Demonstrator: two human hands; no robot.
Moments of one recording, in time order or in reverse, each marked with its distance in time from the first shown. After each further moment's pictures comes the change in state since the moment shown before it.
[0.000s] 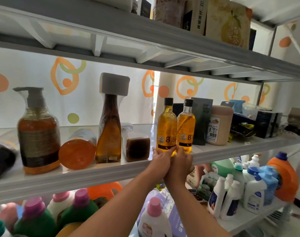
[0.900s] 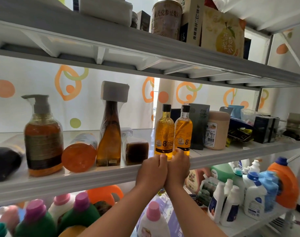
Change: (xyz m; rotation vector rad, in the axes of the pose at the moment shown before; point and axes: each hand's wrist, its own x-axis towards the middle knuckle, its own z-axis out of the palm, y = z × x) left_hand -0.030 -0.010 -0.011 0.501 0.259 0.408; right_hand -0.001 -0.012 -0.017 0.049 -0.035 0.011
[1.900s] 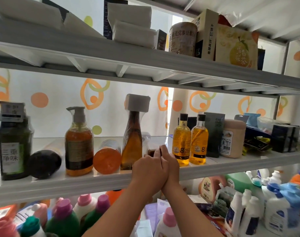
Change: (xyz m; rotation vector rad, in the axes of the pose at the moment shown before) left_hand -0.012 -0.002 -0.067 0.876 0.196 0.186; right_hand -0.032 -0.053 0.025 -0.064 -0.242 -0.444
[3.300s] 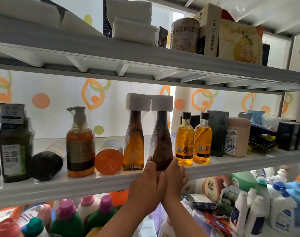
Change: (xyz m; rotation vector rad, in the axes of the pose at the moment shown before) left_hand -0.032 -0.026 0.039 -0.391 -0.014 -0.032; right_hand -0.022 0.007 0.018 -0.003 0.075 0.342
